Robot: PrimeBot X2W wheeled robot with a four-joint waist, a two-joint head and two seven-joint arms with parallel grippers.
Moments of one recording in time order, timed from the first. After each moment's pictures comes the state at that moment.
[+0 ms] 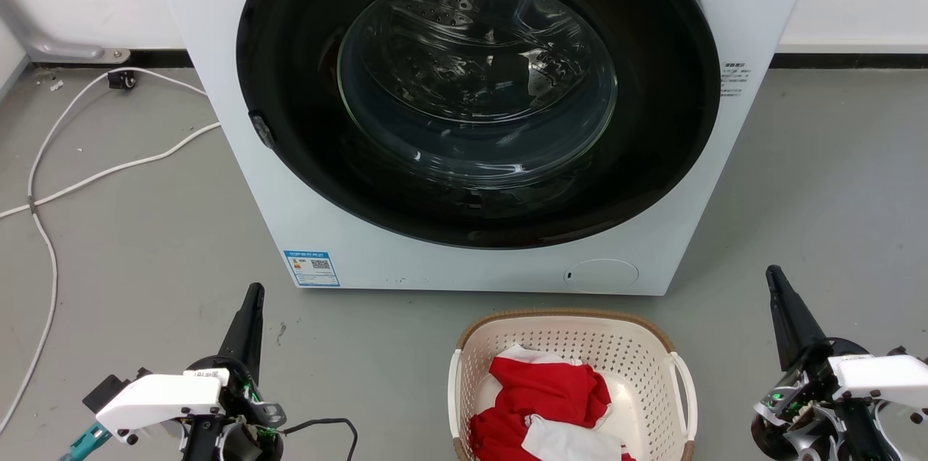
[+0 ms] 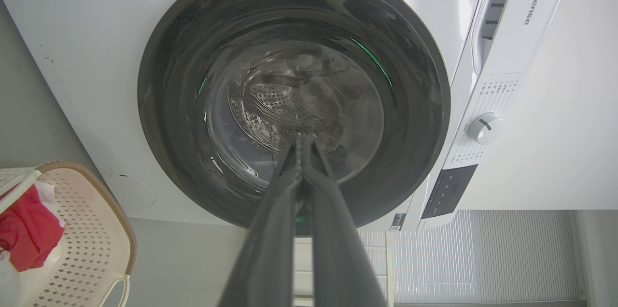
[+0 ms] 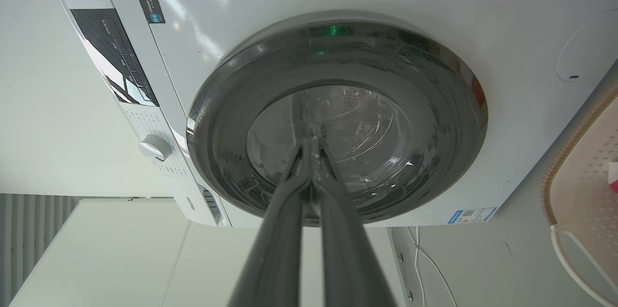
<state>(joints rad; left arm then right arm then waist) -0.10 0.06 0.11 0.25 -1.62 -0.13 0.11 -0.10 -0.06 -0.11 0.24 1.62 0.13 0.11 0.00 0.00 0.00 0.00</state>
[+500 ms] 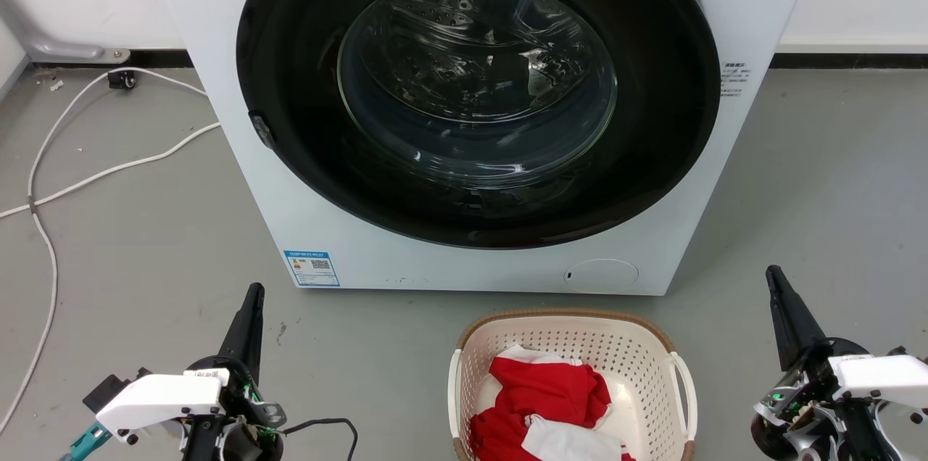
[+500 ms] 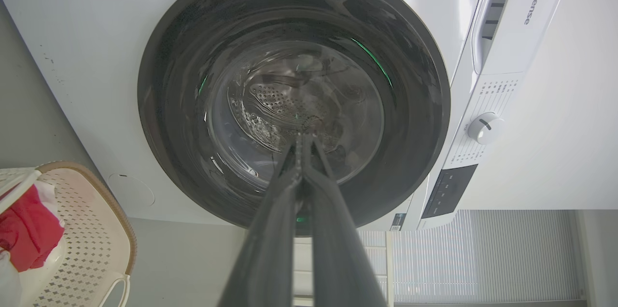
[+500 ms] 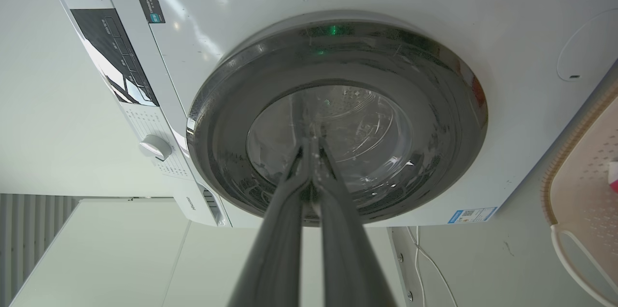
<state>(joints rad) -0.10 0.06 0.11 0.25 -1.62 -0.13 0.11 -0.10 -0.06 -0.11 0.24 1.62 0.13 0.11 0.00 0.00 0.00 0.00</state>
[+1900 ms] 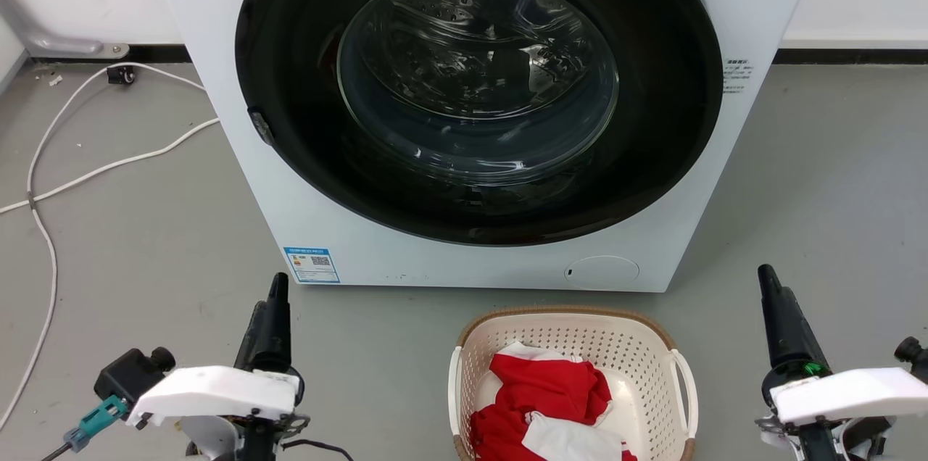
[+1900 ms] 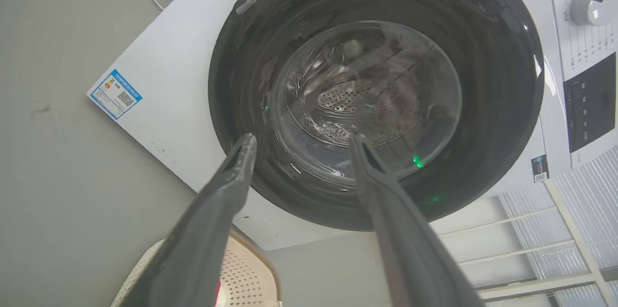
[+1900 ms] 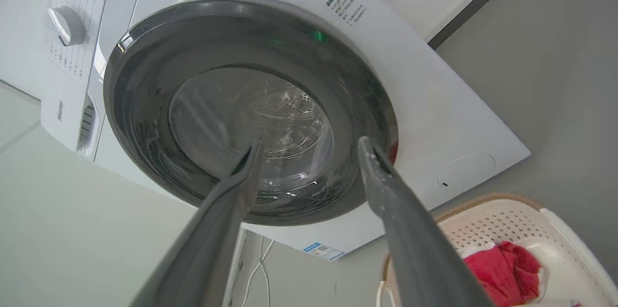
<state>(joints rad) -0.06 0.05 0.02 0.13 -1.07 -0.02 -0.03 -0.02 -0.05 -0.06 0.11 0.98 0.13 -0.03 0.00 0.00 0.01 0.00</state>
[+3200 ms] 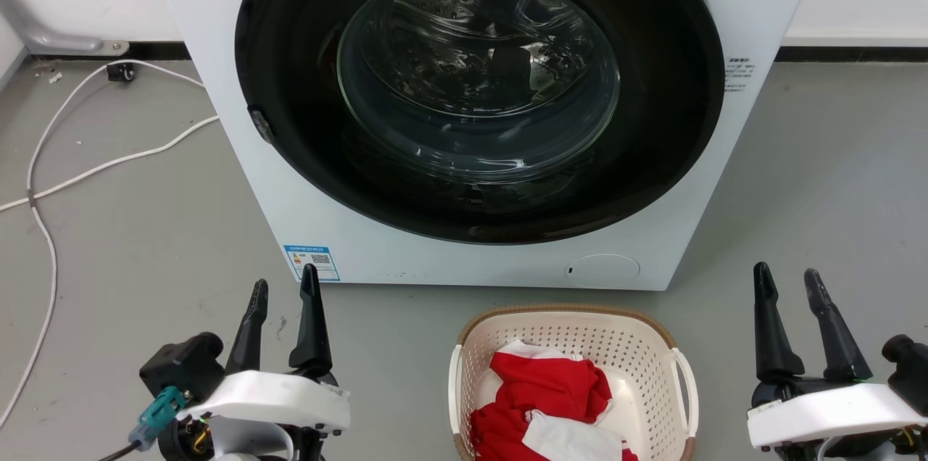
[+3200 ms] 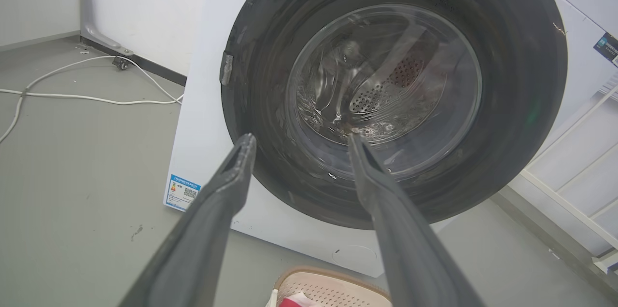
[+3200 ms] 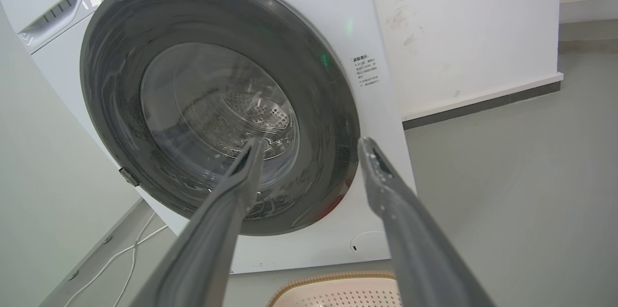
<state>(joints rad) -0.03 0.05 -0.09 0.05 -0.52 0.06 -0.15 0.04 -0.05 -0.04 -0.01 0.41 0.13 -0.15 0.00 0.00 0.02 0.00</state>
